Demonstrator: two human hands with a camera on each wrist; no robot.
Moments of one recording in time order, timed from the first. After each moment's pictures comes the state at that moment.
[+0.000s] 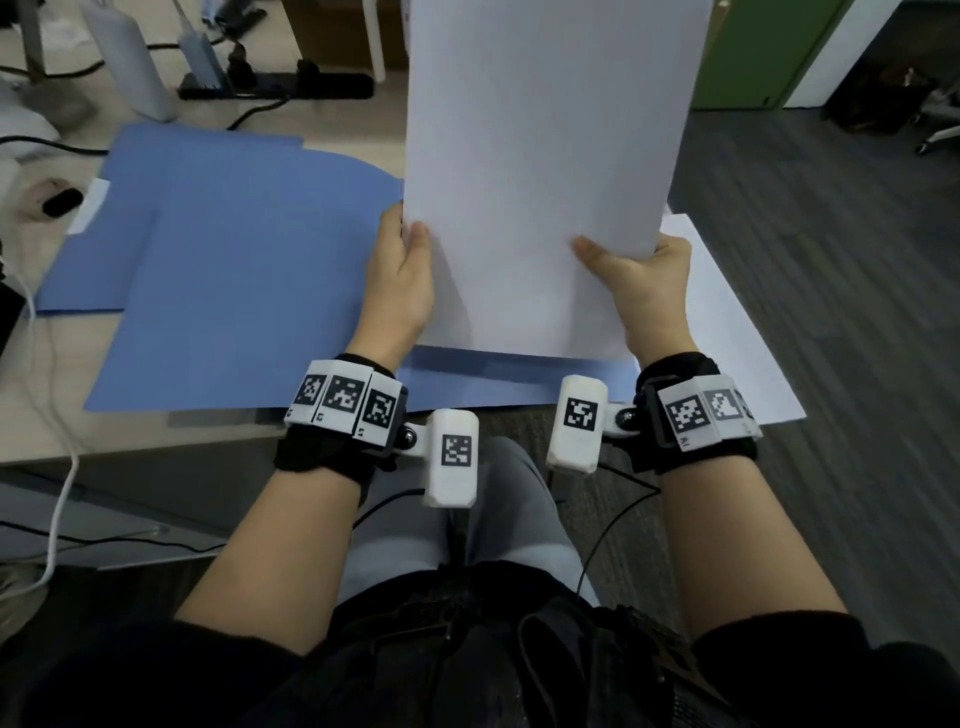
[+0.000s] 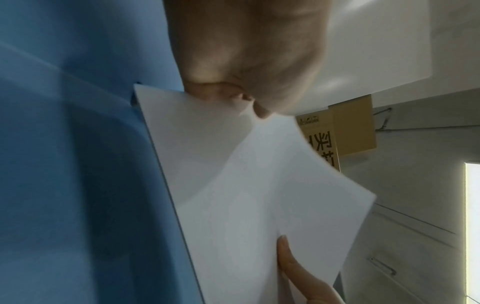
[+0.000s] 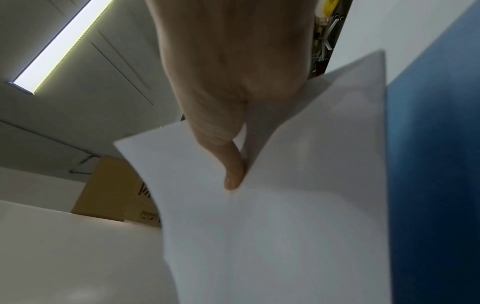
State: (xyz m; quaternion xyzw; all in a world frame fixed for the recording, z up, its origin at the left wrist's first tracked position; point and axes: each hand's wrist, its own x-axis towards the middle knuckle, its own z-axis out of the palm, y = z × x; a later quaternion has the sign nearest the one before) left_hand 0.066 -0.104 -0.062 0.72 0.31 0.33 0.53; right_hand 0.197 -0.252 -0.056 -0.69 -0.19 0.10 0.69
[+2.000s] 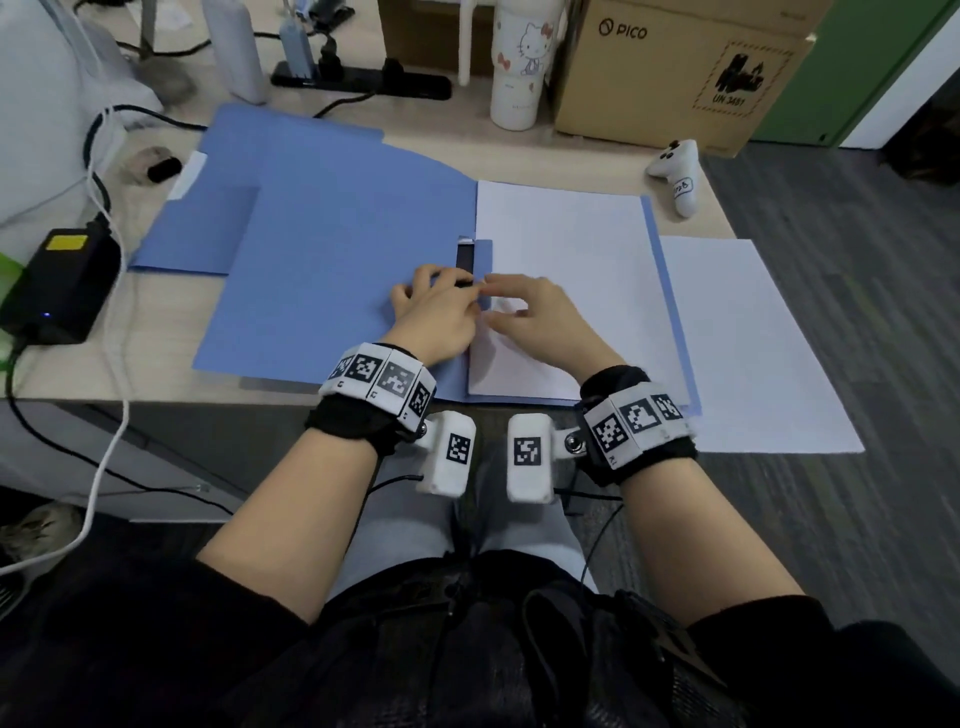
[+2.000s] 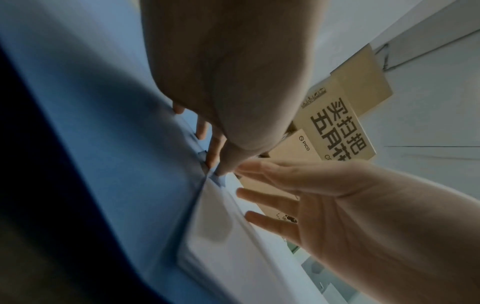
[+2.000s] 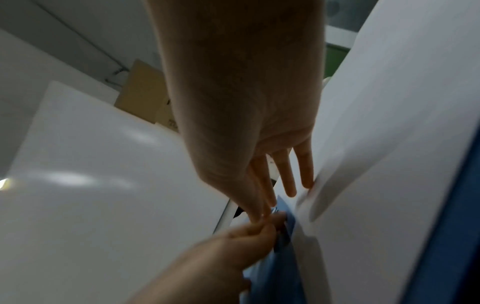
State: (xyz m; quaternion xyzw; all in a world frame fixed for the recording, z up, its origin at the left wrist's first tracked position) left_hand 0.027 -0.070 -0.098 0.93 0.30 0.01 0.19; right_hand 0.117 -0.175 -0.075 -0.79 -0.47 0.22 0.34
